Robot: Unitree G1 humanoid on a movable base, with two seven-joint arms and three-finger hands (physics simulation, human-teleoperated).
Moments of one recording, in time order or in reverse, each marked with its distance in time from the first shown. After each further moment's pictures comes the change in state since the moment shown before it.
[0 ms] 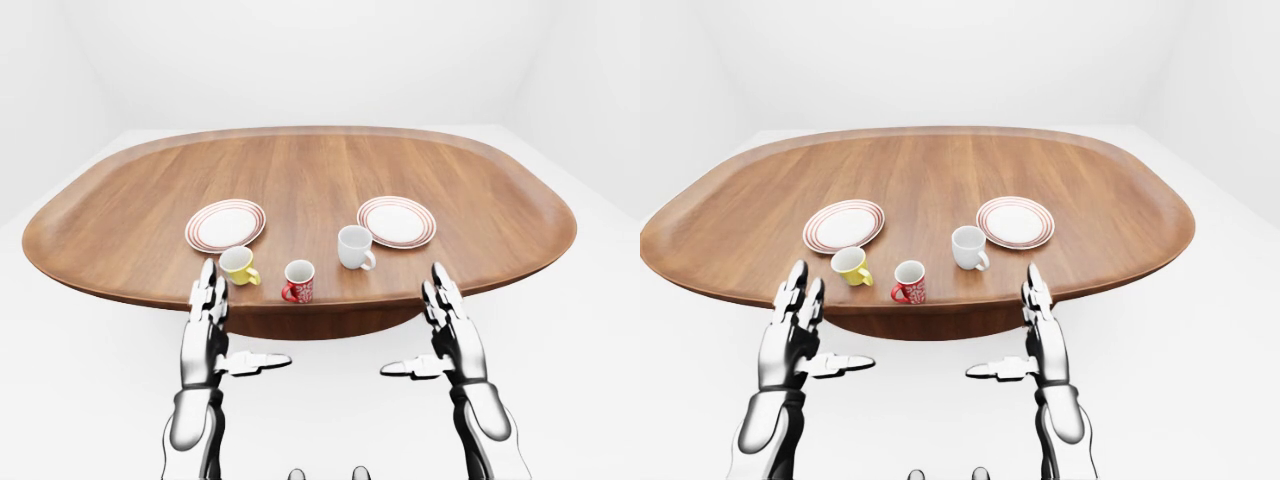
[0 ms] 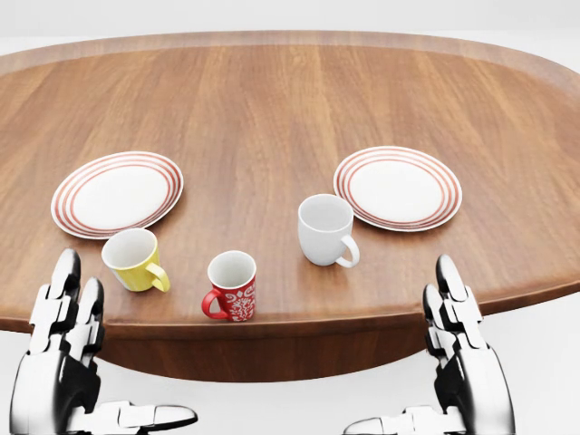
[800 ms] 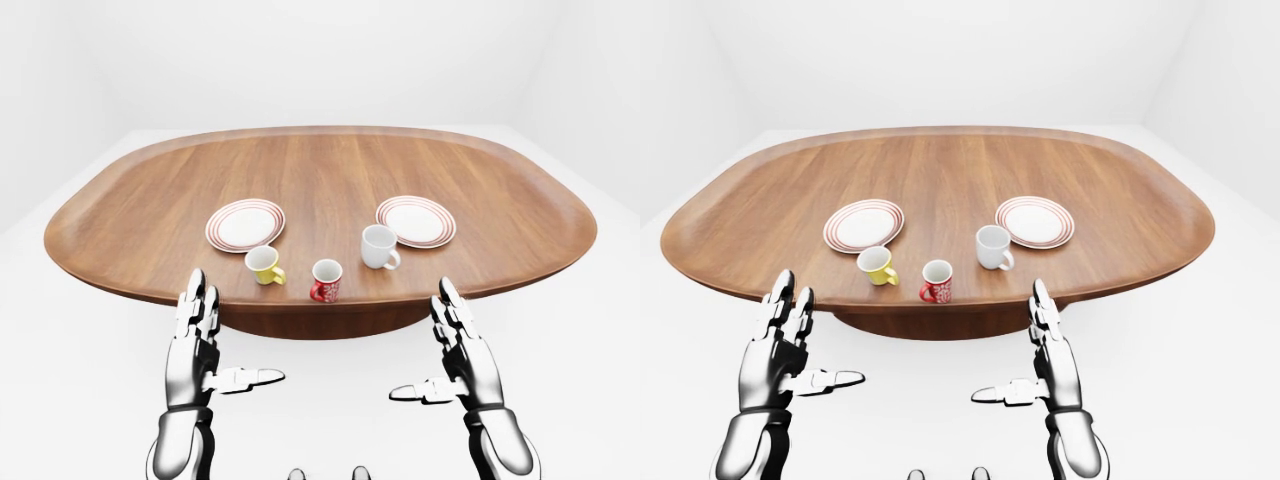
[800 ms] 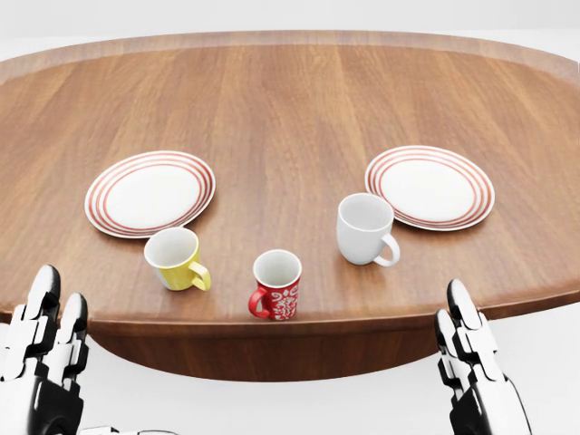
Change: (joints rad) left arm 0.119 -0.031 0.038 -0.112 -0.027 -0.005 -0.057; right arm 0.156 0.016 -0.022 -0.116 -0.014 0.000 0.069
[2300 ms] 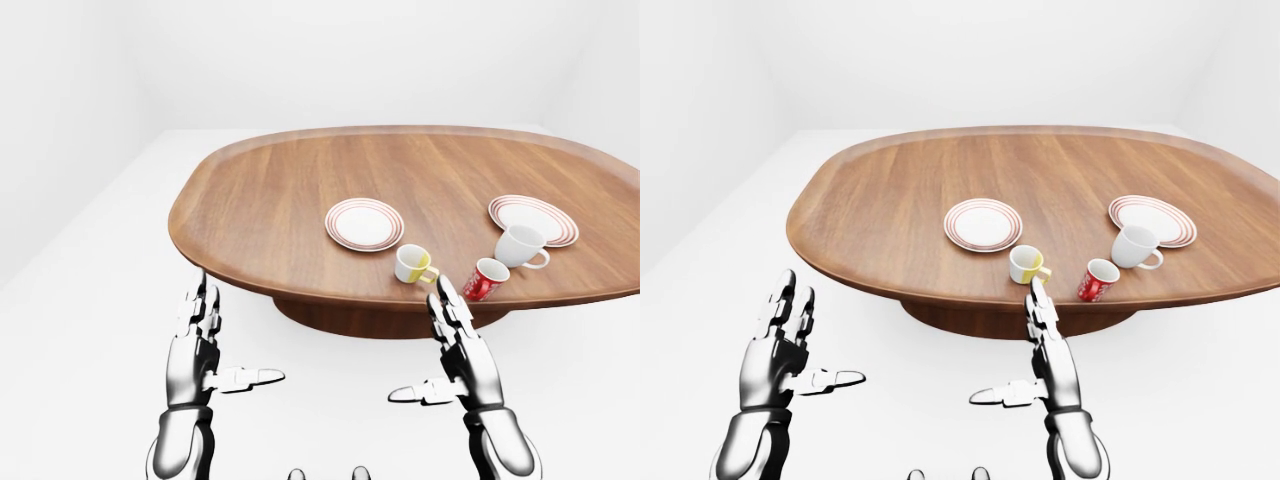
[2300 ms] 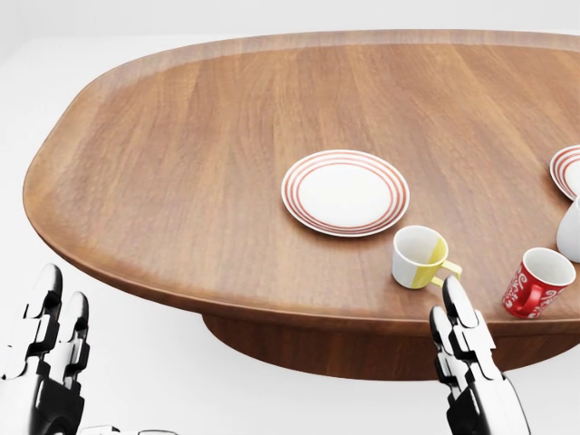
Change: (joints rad) left arm -0.005 0.009 -0.003 0.004 0.003 0.000 0.000; right arm 0.004 0.007 0.004 -0.022 -0.001 0.000 0.026
